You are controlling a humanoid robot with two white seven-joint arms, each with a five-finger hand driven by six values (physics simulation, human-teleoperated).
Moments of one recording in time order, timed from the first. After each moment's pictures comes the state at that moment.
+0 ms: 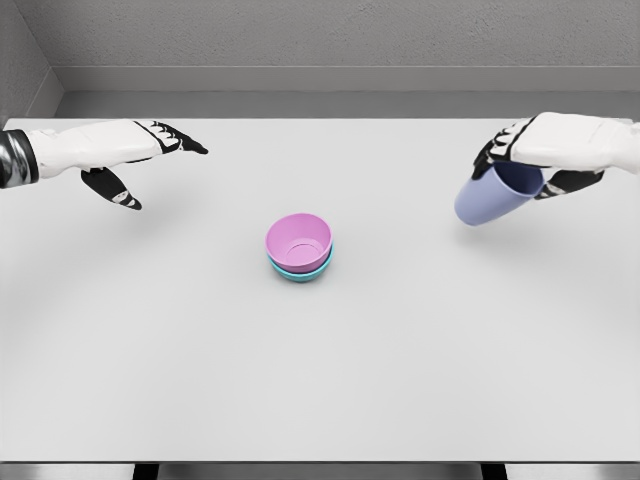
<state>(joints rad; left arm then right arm) -0.78 0.76 -0.62 -1.22 -0.28 -0.61 -0.61 -0.81 -0.96 0.69 -1.45 0.24 -0.61 0.61</state>
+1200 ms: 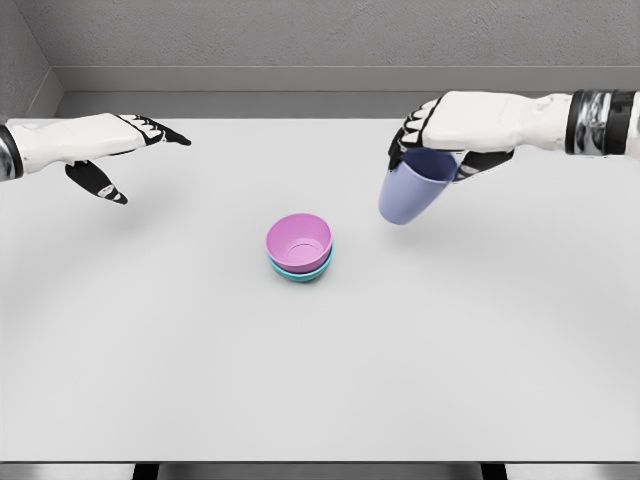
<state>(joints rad) -0.79 0.76 -0.60 -1.16 -0.28 -0.61 -0.61 -0.98 -0.78 0.82 -1.46 0.24 -0.61 0.61</state>
